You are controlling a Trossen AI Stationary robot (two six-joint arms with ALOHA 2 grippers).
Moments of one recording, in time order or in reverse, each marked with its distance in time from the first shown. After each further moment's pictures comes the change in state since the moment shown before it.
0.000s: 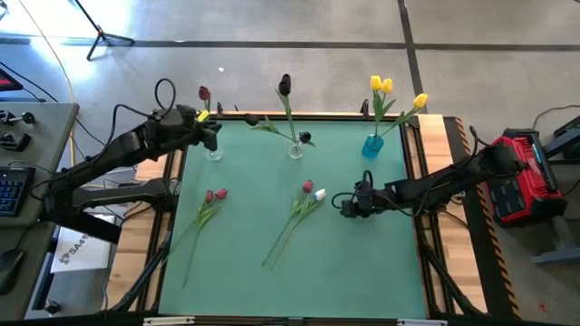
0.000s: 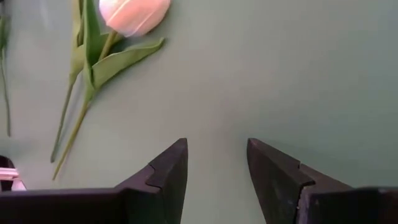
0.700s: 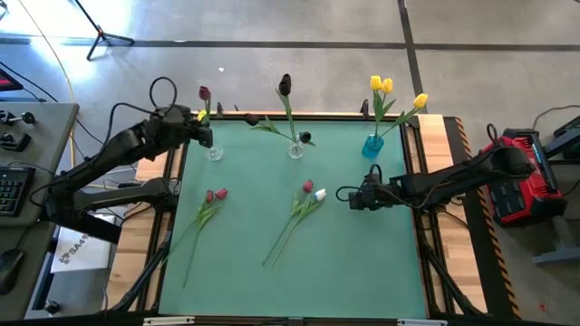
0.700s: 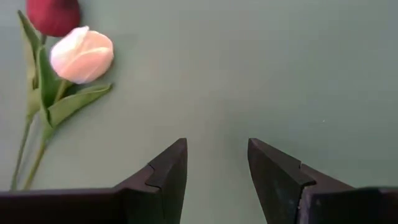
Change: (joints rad) left arm 0.081 0.000 0.014 -0.160 -0.120 0.045; right arm -0.056 -0.134 0.011 -0.281 0.062 0.004
